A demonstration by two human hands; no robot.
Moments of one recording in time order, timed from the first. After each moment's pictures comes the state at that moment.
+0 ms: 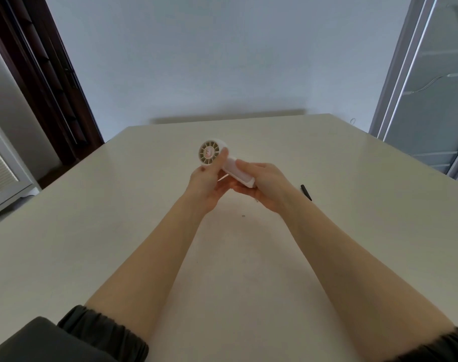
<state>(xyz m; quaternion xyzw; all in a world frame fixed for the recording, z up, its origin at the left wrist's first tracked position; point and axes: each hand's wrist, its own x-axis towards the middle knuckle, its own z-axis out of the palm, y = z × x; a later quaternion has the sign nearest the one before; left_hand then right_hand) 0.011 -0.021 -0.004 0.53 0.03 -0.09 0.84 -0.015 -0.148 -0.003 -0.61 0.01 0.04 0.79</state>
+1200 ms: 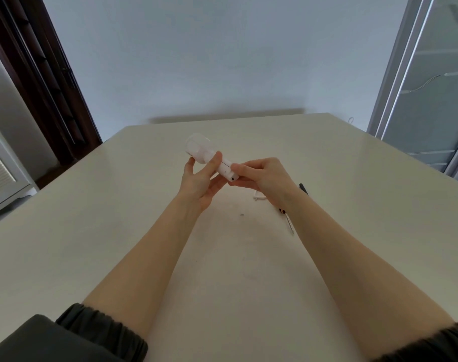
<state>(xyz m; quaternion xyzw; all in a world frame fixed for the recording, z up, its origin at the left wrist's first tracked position) 0.014 -0.011 -0.009 0.49 0.01 -0.06 0.87 -0.018 -0.156 -0.003 -0.70 -0.07 -0.02 0.72</state>
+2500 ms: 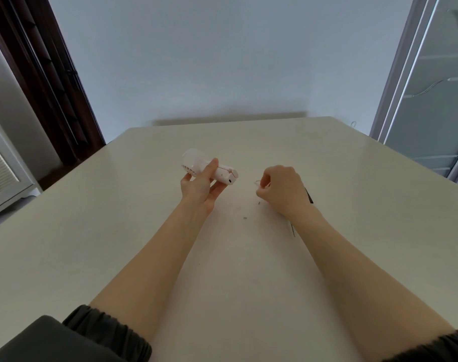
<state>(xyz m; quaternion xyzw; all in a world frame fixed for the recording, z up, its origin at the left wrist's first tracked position) 0.029 -0.009 -0.024 0.44 0.09 0.00 0.89 -0.008 -0.173 -0.025 -0.95 0.01 -0.21 0.24</state>
